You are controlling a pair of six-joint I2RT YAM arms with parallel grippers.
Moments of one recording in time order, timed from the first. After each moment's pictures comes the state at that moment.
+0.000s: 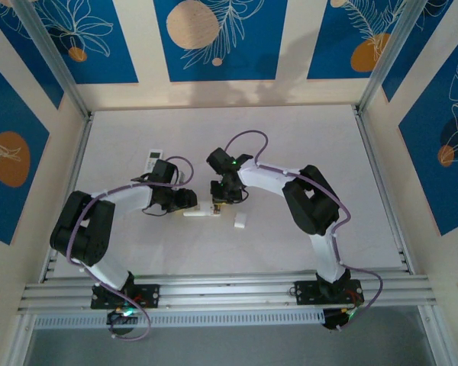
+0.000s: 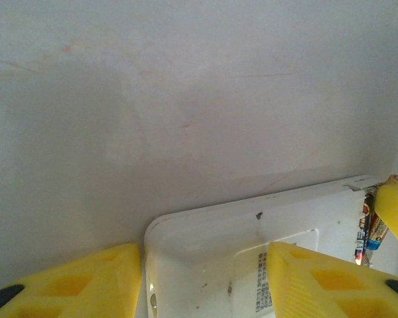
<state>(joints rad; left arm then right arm) -0.38 1.63 0.82 -0.33 0.33 -0.49 0.75 2.07 1.50 -0.74 -0.19 0.71</state>
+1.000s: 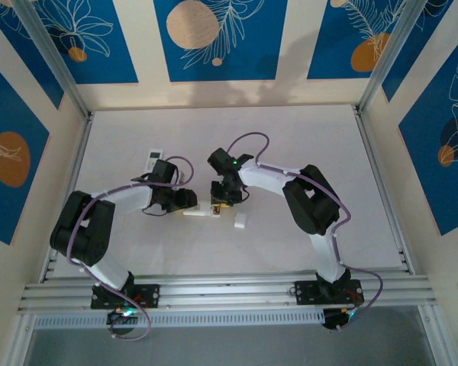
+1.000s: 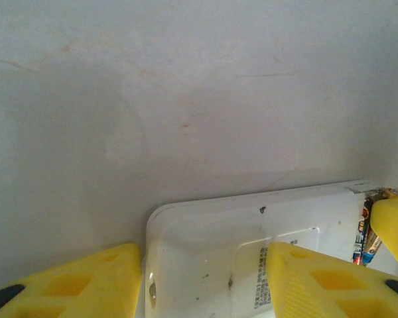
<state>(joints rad) -0.38 1.63 0.82 -0.33 0.33 -0.49 0.75 2.07 1.49 -0.74 -0.24 0.77</state>
